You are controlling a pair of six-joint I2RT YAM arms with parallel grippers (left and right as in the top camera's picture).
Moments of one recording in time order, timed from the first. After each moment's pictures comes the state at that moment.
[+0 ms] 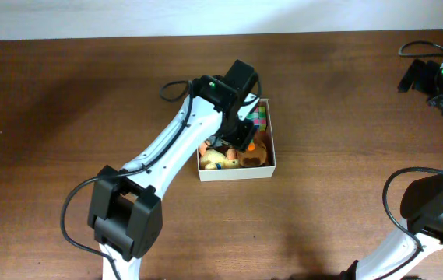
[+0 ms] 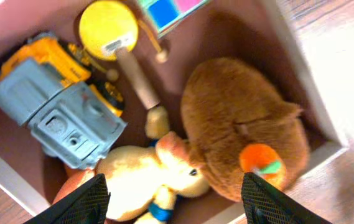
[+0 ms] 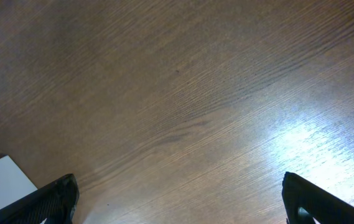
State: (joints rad) left arm -0.61 2.04 1.85 -1.16 0.08 -0.05; right arm -0.41 2.02 2.22 -1.51 -0.03 0.18
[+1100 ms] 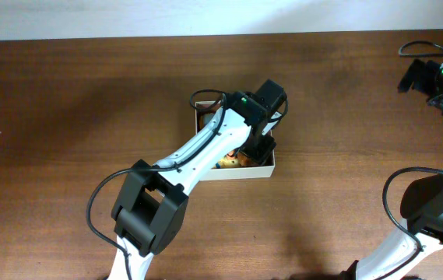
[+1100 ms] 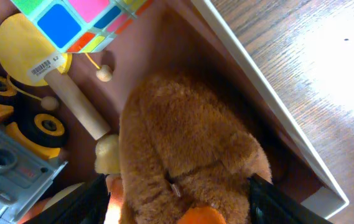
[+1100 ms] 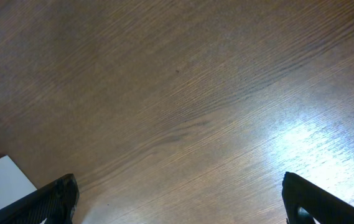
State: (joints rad) left arm -0.72 2.14 1.85 -1.09 0.01 -0.05; right arm -0.41 2.02 2.22 -1.51 -0.03 0.18
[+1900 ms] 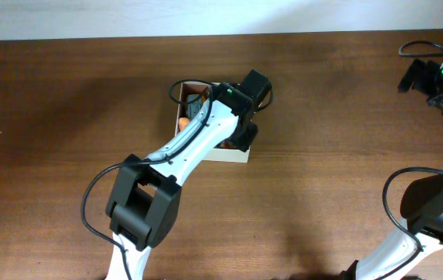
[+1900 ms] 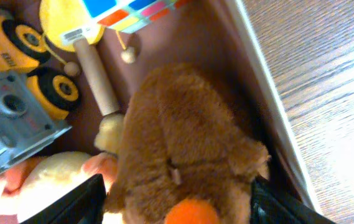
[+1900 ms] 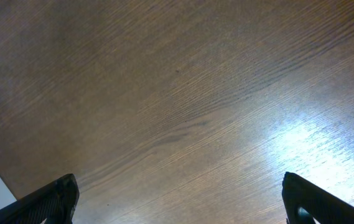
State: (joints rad) left arm -0.65 2.15 1.85 -1.07 -0.16 -0.07; right arm -0.41 2.02 2.22 -1.51 -0.03 0.18
